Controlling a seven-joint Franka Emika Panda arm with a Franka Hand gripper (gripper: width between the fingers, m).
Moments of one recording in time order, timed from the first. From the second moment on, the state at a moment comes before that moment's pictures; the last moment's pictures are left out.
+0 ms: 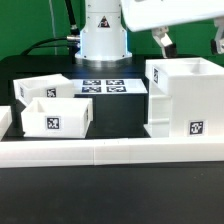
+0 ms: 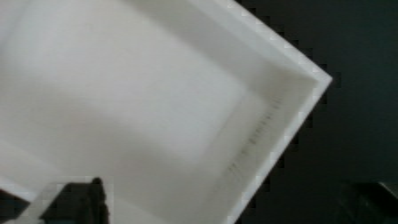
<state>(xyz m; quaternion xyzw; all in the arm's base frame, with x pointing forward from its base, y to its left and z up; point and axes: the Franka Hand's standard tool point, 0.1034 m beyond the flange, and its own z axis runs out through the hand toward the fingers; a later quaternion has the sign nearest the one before) 0.620 0.080 0.147 -0.91 0.39 0.01 0.13</state>
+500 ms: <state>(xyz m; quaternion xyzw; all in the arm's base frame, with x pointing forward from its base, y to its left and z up) 0.605 0.068 0.144 -0.96 0.25 0.03 0.10</state>
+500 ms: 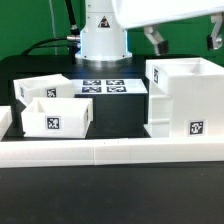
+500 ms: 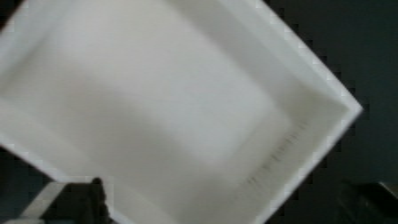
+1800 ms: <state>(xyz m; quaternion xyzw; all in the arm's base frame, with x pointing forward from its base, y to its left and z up) 0.558 -0.067 0.109 -1.00 0.01 -0.01 0.08</state>
